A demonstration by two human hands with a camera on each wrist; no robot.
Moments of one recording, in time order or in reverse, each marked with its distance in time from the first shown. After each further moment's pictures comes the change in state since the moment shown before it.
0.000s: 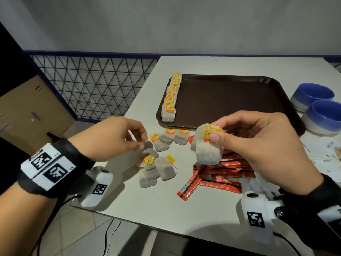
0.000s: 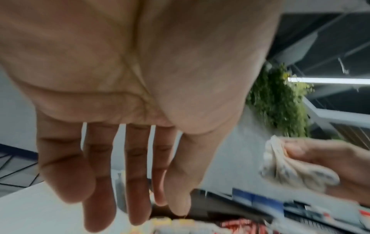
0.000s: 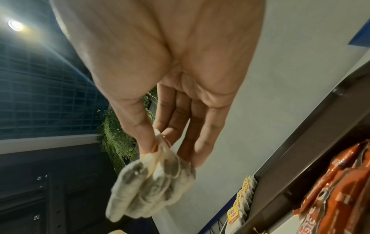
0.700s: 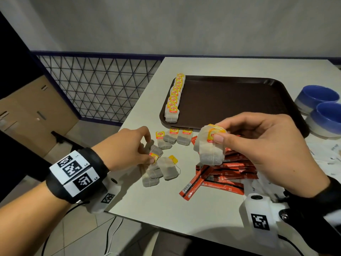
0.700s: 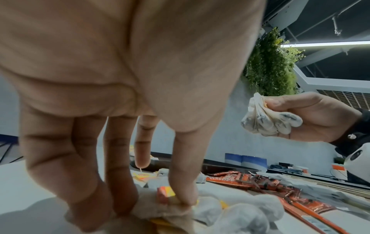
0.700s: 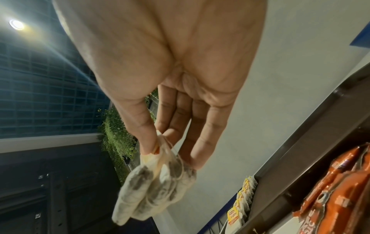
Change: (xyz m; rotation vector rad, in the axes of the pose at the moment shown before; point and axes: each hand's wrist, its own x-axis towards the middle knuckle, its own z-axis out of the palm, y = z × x) left_hand 0.004 -0.002 0.034 0.103 -0.011 -0.173; right_hand -0.001 -0.002 -0.002 -0.030 -0.010 -0.008
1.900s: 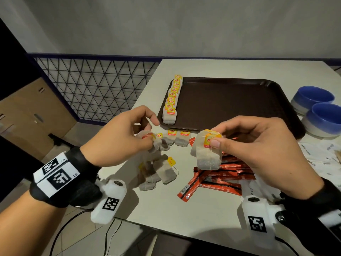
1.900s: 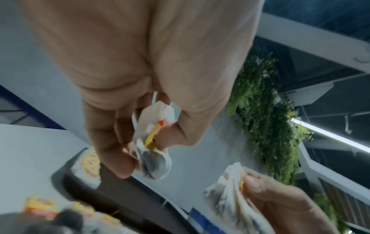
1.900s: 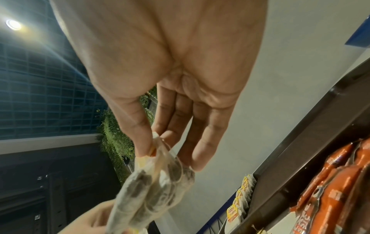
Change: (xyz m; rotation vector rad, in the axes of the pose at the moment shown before) left_hand -0.013 0.020 -0.022 -0.590 0.227 0.241; right_hand -0.002 0.001 0.000 0.019 -0.024 0.034
